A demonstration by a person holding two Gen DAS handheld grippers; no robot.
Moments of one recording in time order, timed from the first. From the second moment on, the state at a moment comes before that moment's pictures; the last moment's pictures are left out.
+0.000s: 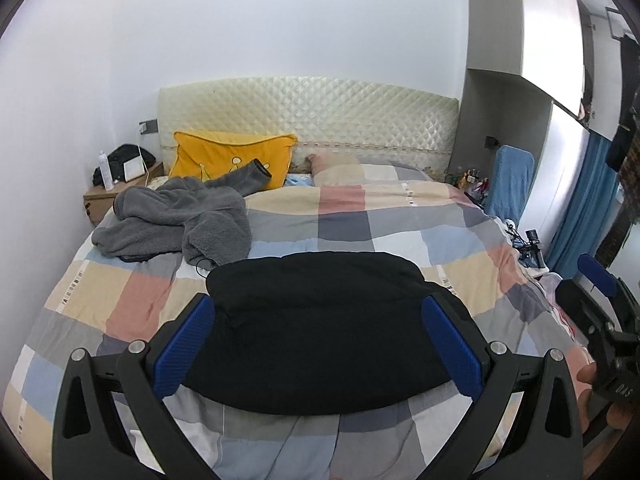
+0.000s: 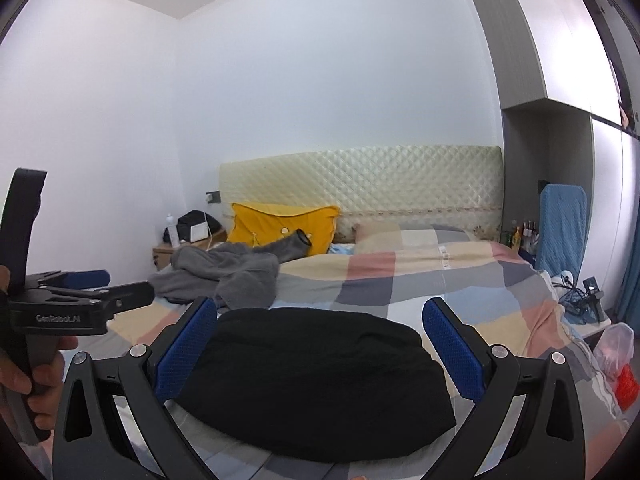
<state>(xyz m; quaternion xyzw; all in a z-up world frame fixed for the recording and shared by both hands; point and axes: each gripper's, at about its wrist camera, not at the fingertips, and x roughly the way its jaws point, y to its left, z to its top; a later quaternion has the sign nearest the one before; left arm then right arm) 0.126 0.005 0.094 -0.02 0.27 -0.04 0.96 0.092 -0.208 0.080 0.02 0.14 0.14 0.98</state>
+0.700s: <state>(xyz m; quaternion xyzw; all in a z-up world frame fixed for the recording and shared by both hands) 0.075 -0.008 0.086 -0.01 0.27 -0.04 0.96 0.039 -0.208 0.076 0.02 0.12 0.13 0.98</state>
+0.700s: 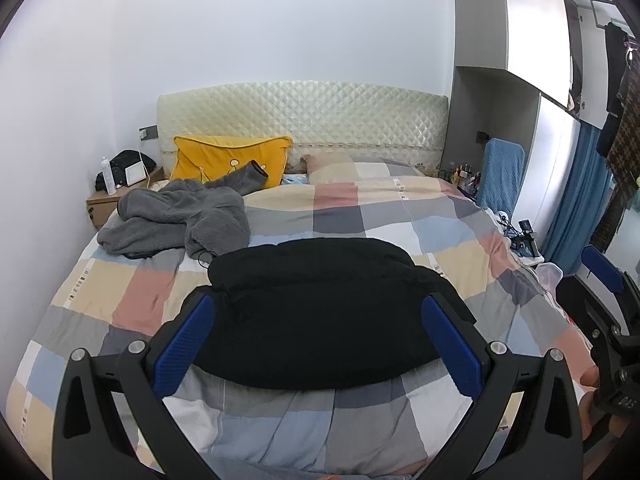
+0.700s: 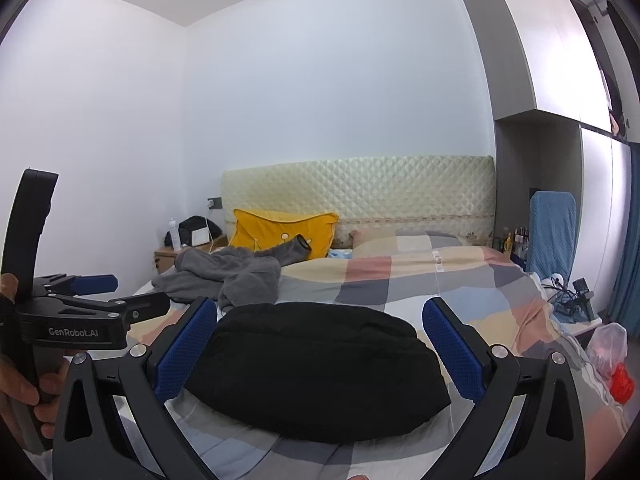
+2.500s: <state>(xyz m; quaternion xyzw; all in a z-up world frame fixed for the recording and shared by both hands) 0.065 0.005 0.036 -0.03 0.32 -0.02 0.95 0.052 -0.197 0.023 0.02 0.19 0.11 0.97</state>
